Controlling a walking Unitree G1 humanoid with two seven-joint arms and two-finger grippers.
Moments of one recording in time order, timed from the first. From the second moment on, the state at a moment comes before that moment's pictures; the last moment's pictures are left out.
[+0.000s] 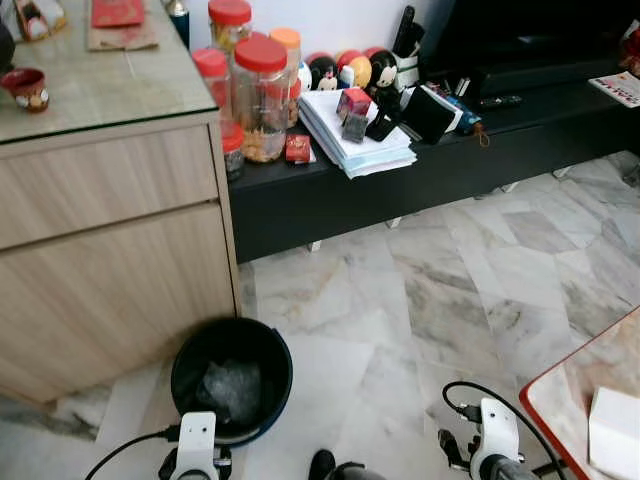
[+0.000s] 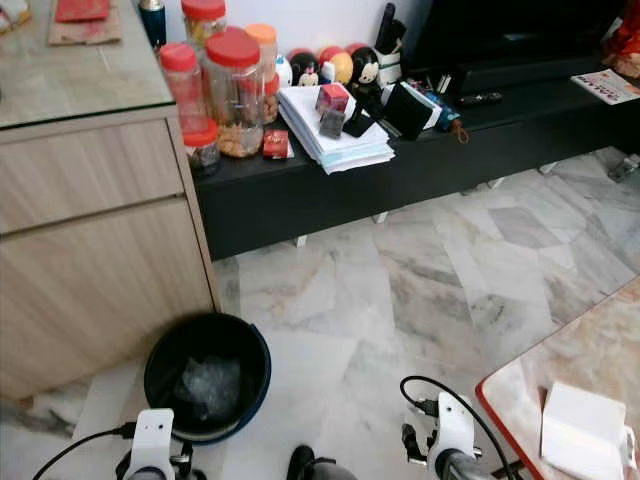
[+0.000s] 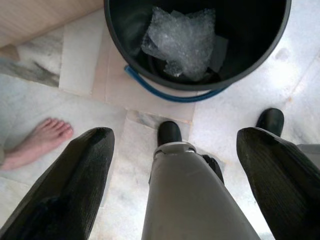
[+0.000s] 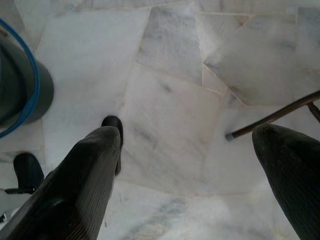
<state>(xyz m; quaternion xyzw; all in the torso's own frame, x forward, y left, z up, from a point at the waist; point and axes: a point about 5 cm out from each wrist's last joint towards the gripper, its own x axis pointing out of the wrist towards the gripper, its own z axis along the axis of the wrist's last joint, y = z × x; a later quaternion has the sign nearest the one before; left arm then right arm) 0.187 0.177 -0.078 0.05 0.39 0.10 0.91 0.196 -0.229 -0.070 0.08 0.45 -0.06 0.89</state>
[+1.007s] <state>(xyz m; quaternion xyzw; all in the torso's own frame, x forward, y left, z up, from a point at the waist) 0.186 0.169 -0.079 0.04 0.39 0.09 0.92 0.191 -0.235 -0.071 0.08 0.45 -0.07 0.89</state>
